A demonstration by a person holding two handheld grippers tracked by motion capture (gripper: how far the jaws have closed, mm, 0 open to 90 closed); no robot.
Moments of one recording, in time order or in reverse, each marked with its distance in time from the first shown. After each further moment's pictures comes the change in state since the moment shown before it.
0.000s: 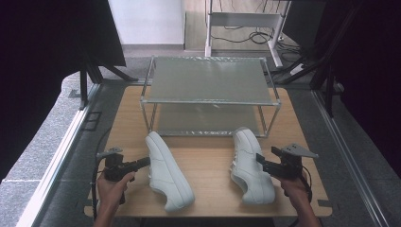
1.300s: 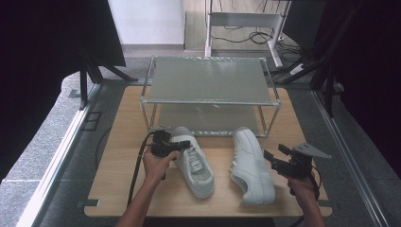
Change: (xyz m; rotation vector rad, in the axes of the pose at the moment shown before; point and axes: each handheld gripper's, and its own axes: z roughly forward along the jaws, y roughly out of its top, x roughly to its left) left arm -0.068 0.058 0.114 0.105 -0.054 0.103; right arm -0.018 0.003 -0.016 -0.071 0.005 0.048
